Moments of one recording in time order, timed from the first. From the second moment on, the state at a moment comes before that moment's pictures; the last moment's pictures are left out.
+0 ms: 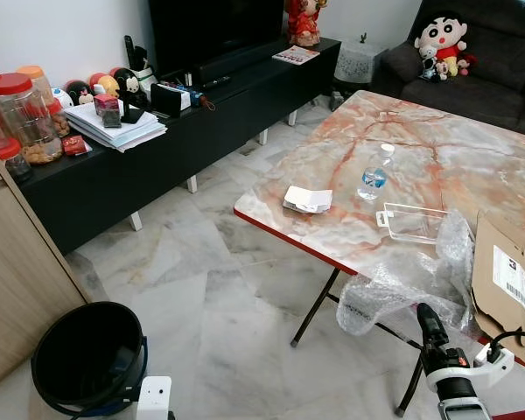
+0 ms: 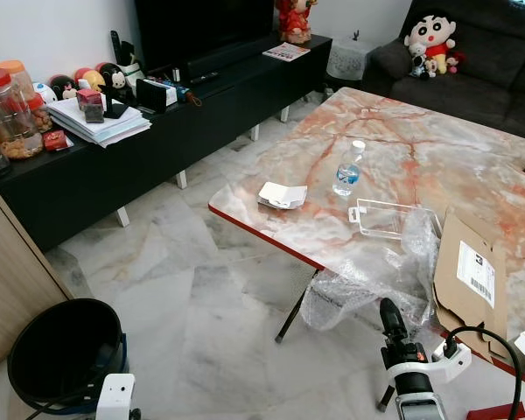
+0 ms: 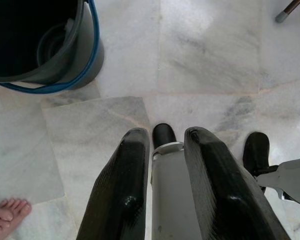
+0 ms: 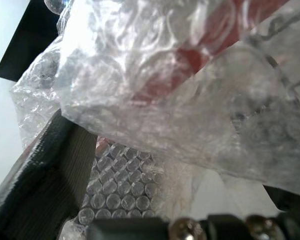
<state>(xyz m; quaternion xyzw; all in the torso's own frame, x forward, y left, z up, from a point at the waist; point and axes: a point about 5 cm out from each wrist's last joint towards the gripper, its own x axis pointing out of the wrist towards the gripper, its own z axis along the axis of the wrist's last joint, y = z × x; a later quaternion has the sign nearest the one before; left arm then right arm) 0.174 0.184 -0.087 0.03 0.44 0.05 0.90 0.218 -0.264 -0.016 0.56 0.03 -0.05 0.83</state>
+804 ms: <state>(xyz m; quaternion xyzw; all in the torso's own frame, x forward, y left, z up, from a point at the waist) 0.174 0.182 -0.087 0.03 0.44 0.05 0.90 0.224 -0.260 -0.013 0.56 0.02 -0.04 0.83</state>
